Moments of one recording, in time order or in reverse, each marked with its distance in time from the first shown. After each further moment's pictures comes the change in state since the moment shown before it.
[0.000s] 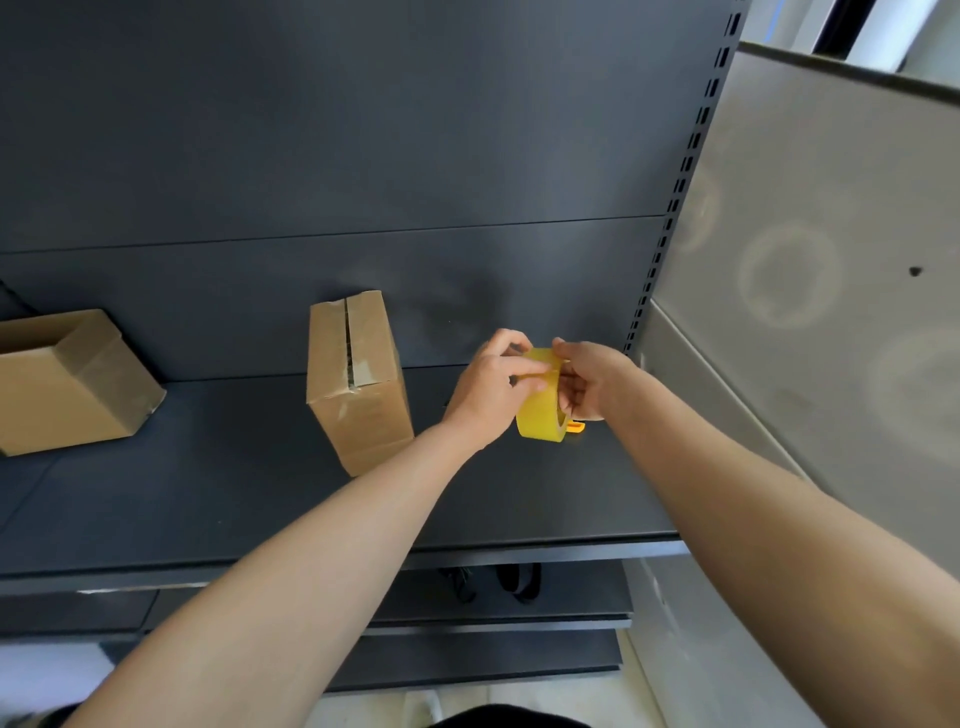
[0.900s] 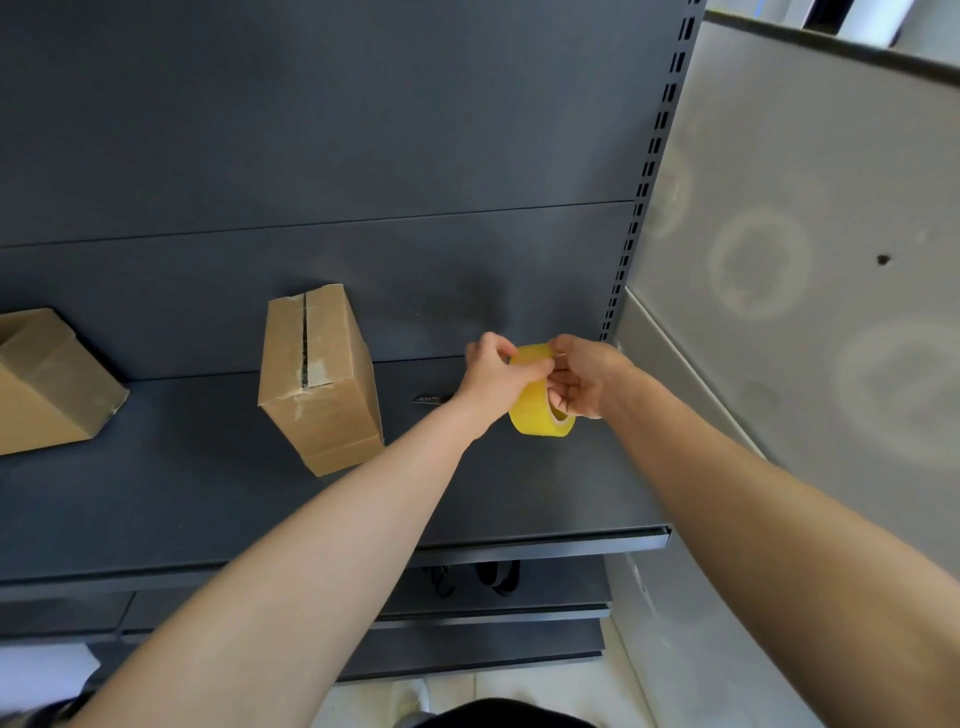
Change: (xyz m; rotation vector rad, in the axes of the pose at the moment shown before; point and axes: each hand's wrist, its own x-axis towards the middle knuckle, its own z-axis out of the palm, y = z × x) left_hand 0.029 0.019 0.041 -0.312 -0.025 -0.491; right_hand 0.016 0.000 -0.038 -0.014 -0.034 -0.045
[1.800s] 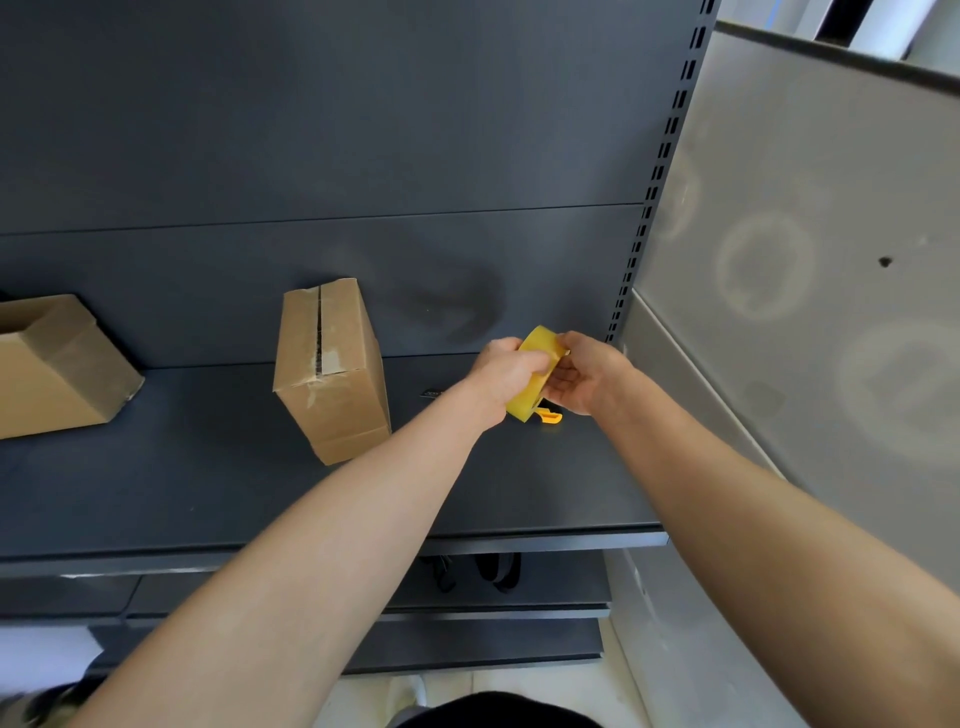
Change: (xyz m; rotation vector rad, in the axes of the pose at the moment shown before) left_hand -0.010 0.014 0.000 -0.137 -0.056 -0.112; right_hand -0.018 0.003 0.013 0.209 -0.004 -0.025
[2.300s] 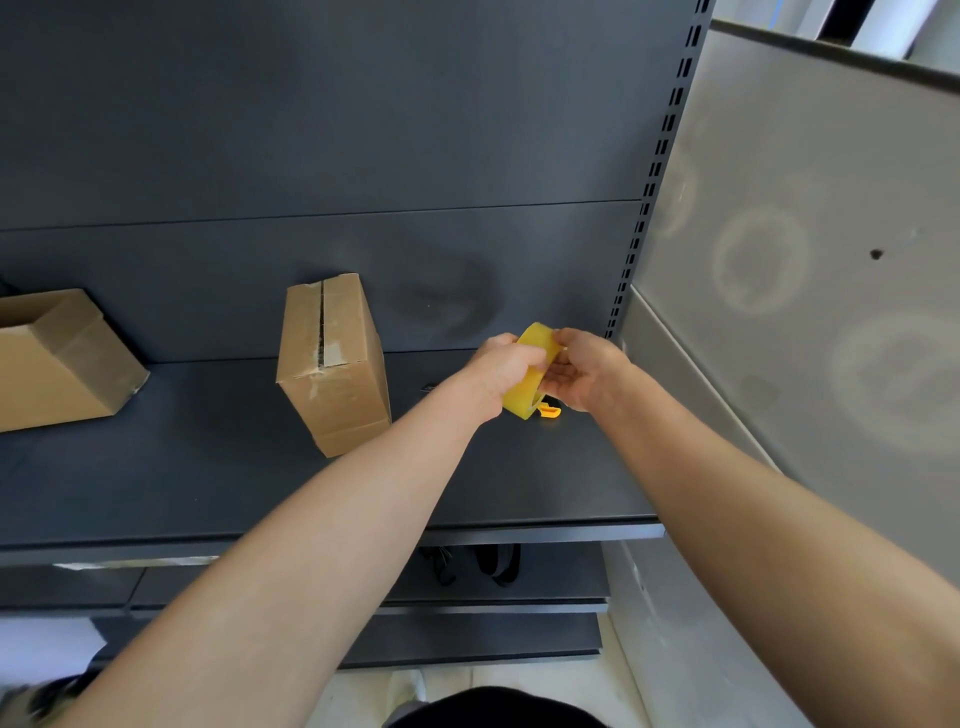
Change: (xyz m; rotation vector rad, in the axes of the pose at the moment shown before) left_hand -0.004 -0.001 -0.002 -0.029 -0.004 -0.046; right_hand -0.011 0.003 0.000 -0.028 -0.015 -0.035
